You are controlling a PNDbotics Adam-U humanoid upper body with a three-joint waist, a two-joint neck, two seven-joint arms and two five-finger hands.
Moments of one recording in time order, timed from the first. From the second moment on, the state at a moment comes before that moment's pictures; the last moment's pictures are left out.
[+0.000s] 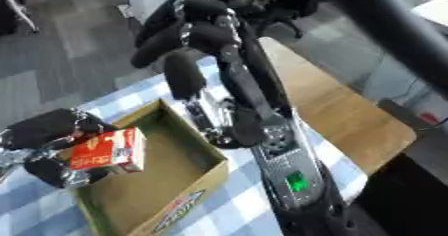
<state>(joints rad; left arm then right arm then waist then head) -0.77 0.49 -0.43 -1.05 -0.93 -0.78 -0.07 -0.56 -0.04 0.19 -1.99 0.46 -0.52 0.12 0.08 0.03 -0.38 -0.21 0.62</state>
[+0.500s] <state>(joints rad) -0.72 0.49 -0.38 -1.03 -0.91 -0.76 -0.28 -0.56 -0.04 0.19 -1.99 0.46 -0.53 0.13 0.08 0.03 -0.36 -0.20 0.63</state>
